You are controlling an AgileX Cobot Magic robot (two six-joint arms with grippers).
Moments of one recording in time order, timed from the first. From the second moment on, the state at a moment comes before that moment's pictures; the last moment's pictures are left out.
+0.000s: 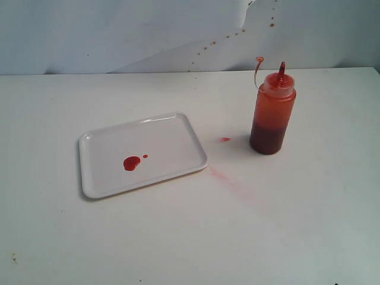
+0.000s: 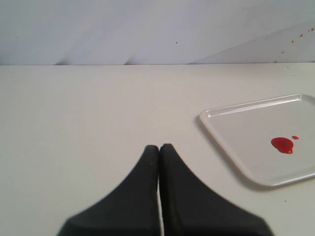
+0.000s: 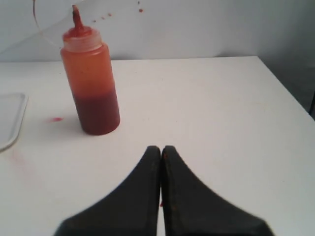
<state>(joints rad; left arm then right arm) 0.01 0.04 0.00 0.12 0.30 -0.12 0.00 0.21 0.00 0.08 0.14 -0.07</state>
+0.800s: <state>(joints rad) 0.01 0.04 0.00 0.12 0.30 -0.12 0.02 0.01 0.00 0.05 0.31 -0.08</state>
